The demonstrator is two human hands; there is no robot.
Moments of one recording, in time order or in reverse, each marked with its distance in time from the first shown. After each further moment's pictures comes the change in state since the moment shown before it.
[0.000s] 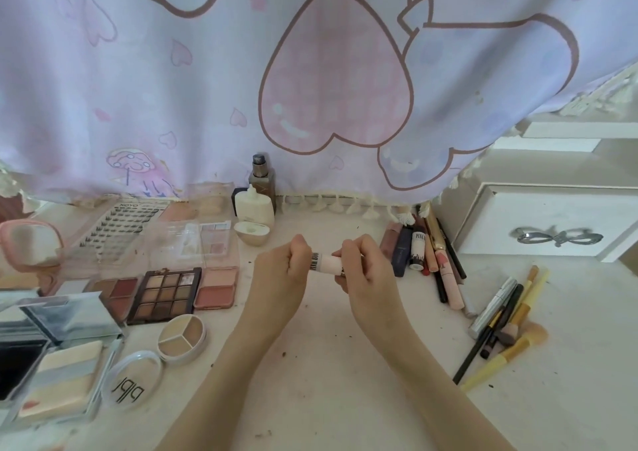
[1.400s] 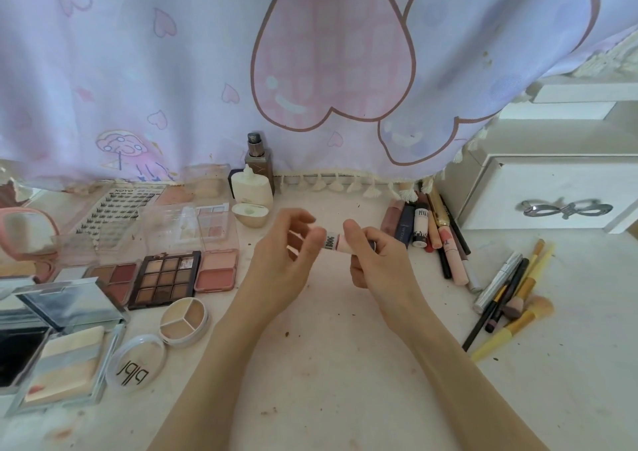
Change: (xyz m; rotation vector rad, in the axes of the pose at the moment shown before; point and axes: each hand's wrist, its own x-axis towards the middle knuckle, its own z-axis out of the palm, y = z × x) left_hand -0.004 -0.011 -0.009 -0.080 -0.199 0.160; right_hand -0.002 -0.003 -0.011 0.037 0.014 0.236
